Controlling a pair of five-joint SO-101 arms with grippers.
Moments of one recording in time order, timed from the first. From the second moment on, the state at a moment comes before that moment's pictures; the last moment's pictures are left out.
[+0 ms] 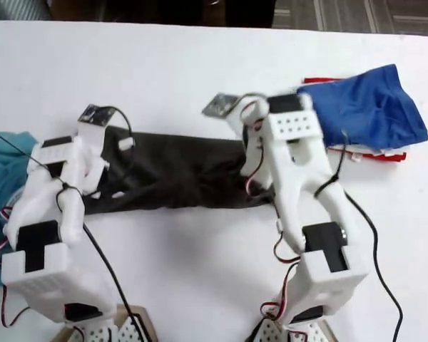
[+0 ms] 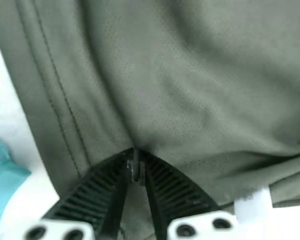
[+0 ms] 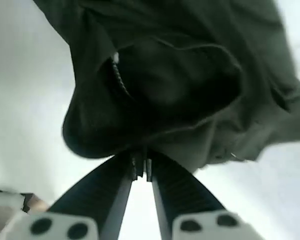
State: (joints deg) left arm -20.3 13.4 27.8 55.5 -23.9; right arm -14.7 10.9 2.9 89.1 45.9
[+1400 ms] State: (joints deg) left arm -20.3 13.4 27.8 55.5 -23.9; right arm -14.2 31.6 -18.7 89.8 35.5
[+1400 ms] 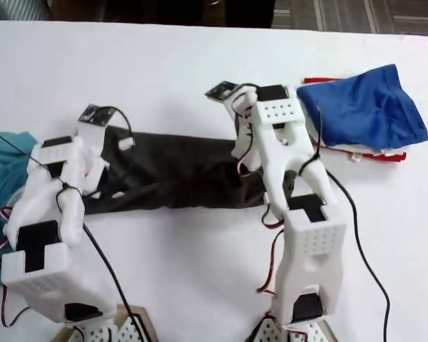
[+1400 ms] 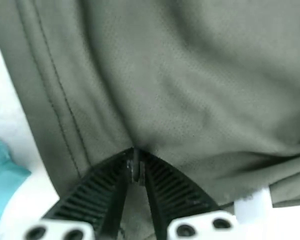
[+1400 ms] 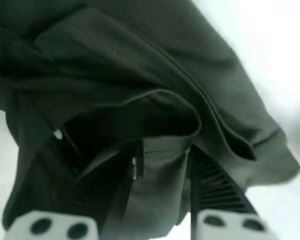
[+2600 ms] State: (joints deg) left arm -20.3 13.4 27.8 55.5 -23.9; right arm -10.9 34.2 -37.1 99.3 35.4
